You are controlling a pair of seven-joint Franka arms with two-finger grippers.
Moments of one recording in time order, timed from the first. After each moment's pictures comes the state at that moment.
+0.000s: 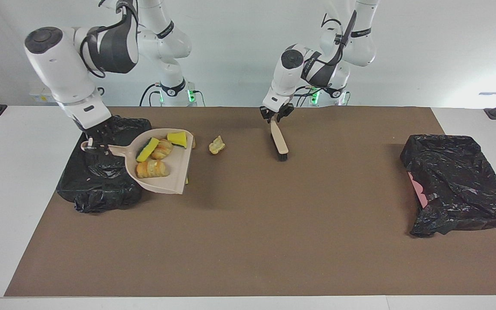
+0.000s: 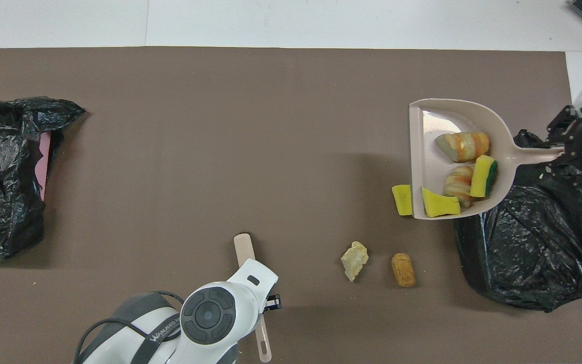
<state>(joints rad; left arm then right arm) -0.76 -0.15 -0.07 -2.46 -0.23 2.26 -0.81 -0.17 0.05 0.04 -1.73 -0.02 1.84 -1.68</state>
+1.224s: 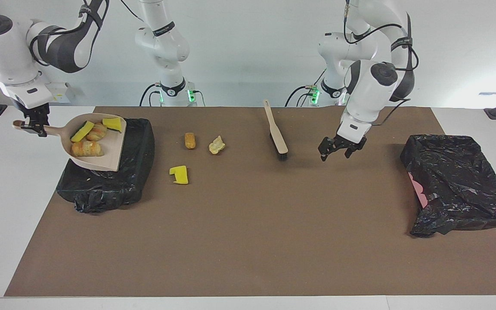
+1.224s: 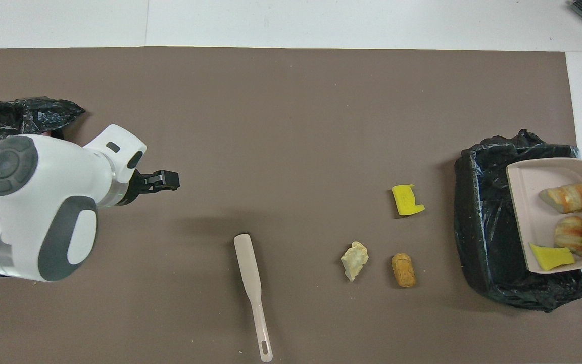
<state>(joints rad) -0.20 -0.01 -0.04 -2.07 -0.11 2.13 -0.28 -0.45 -0.06 0.04 -1.94 -0.29 2.01 -1.98</state>
